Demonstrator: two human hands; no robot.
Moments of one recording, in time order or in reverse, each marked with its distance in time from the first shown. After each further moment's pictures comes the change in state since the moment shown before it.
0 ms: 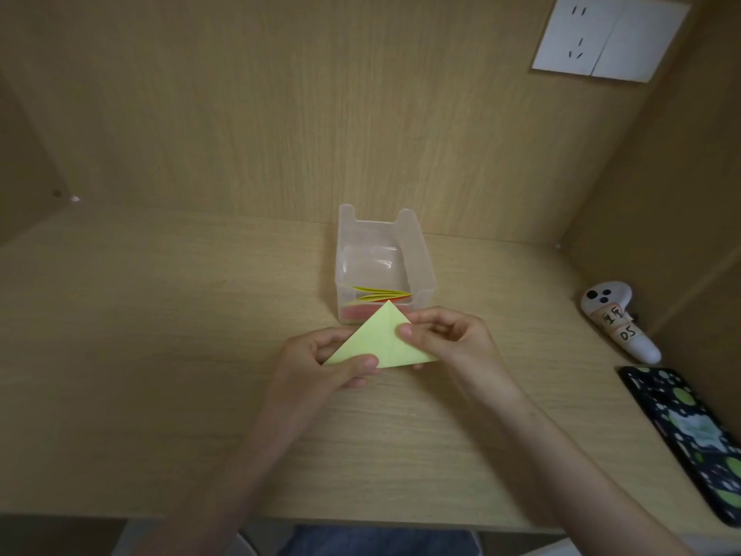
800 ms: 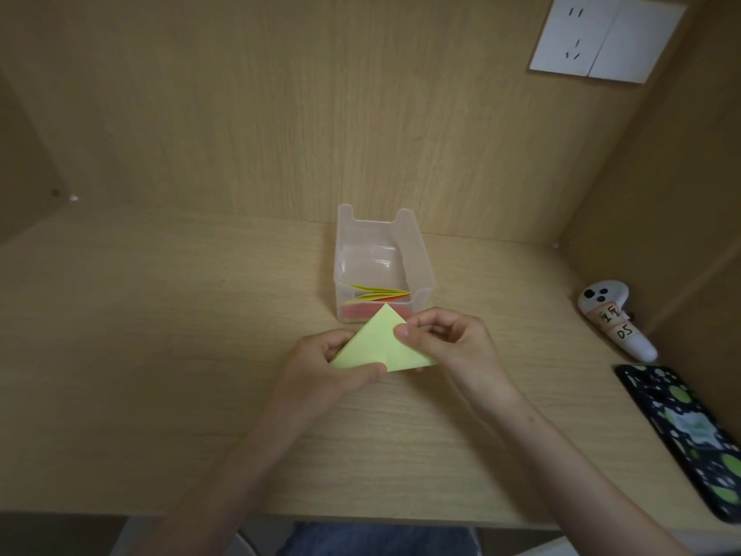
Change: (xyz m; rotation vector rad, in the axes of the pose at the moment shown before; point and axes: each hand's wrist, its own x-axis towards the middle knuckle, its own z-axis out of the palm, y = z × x) left_hand 0.001 0.001 0.003 0.292 0.001 0.013; right_hand -0.007 -0.006 0.005 -0.068 0.025 0.004
